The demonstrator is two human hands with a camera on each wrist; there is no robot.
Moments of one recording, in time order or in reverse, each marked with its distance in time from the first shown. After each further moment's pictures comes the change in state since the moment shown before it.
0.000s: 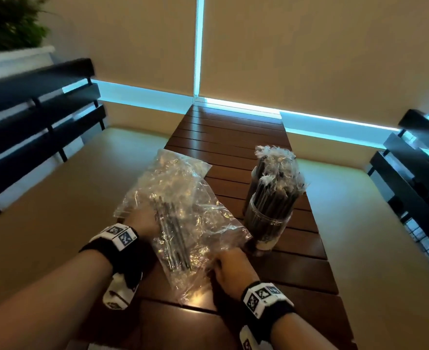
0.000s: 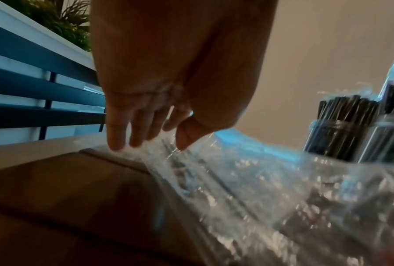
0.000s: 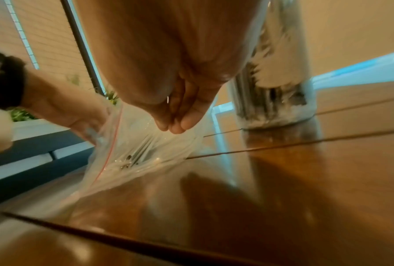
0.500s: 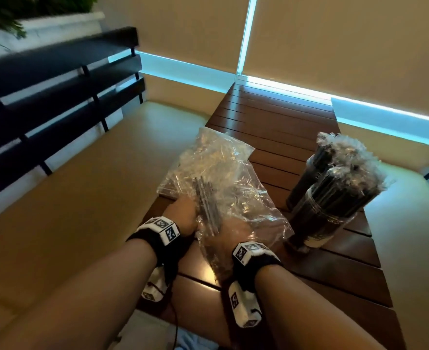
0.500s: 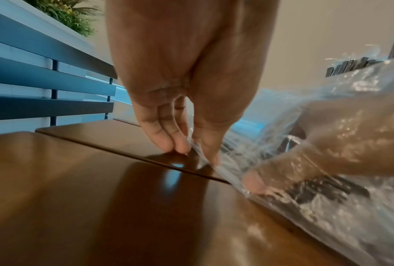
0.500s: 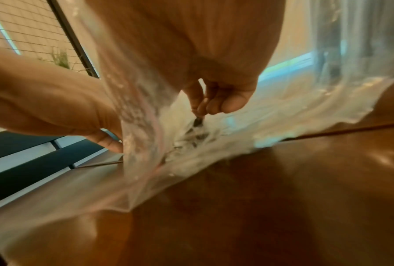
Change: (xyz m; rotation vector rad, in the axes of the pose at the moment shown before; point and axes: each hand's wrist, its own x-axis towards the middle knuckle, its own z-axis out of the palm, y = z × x) left_hand -0.016 -0.023 0.027 -0.054 -0.059 0.100; right_hand 0.071 -0.079 0.031 -0.144 -0.144 0.141
